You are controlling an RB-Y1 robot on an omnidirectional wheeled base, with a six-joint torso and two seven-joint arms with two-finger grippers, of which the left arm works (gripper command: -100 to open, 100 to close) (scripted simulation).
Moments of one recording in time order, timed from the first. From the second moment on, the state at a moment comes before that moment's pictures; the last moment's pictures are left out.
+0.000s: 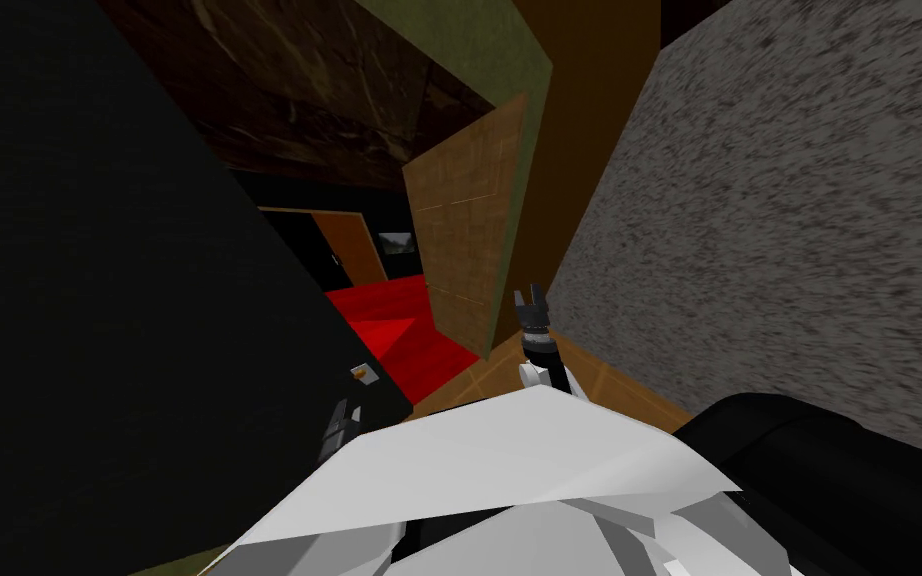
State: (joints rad) arm 0.47 0.19 0.09 -1.10 0.23 -0.88 0.09
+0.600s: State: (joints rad) arm 0.42 0.18 0.10 -1.07 0.23 -0.86 0.08
